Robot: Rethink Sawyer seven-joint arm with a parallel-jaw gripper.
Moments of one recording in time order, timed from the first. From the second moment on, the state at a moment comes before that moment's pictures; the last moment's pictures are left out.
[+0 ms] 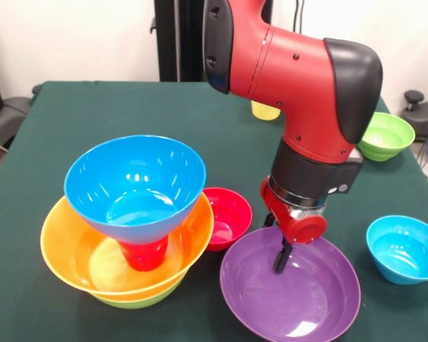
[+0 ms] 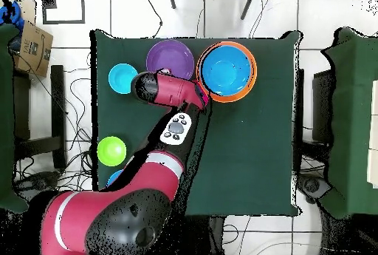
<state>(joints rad) 0.14 -0.07 -0.42 1.11 0.41 0.45 2.85</state>
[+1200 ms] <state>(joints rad) 0.14 -0.09 -0.43 1.08 0.41 0.45 2.85</state>
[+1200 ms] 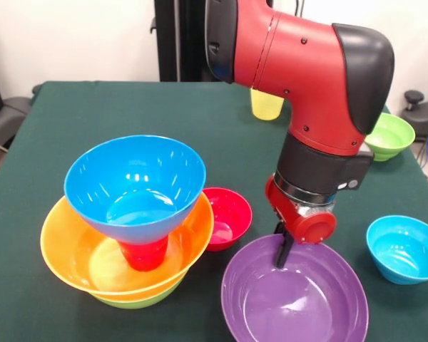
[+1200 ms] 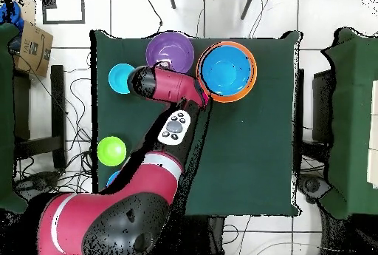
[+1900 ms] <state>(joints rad) 0.14 -0.09 -0.43 1.07 0.41 0.45 2.85</state>
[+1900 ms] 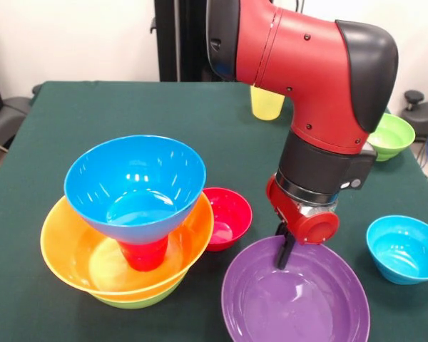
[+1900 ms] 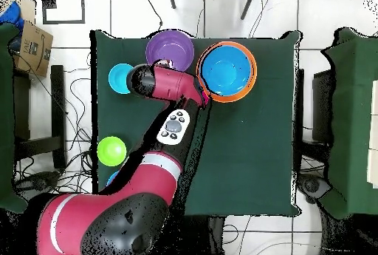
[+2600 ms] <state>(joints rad) 0.14 -0.11 -0.44 1.07 0.41 0.50 2.85</state>
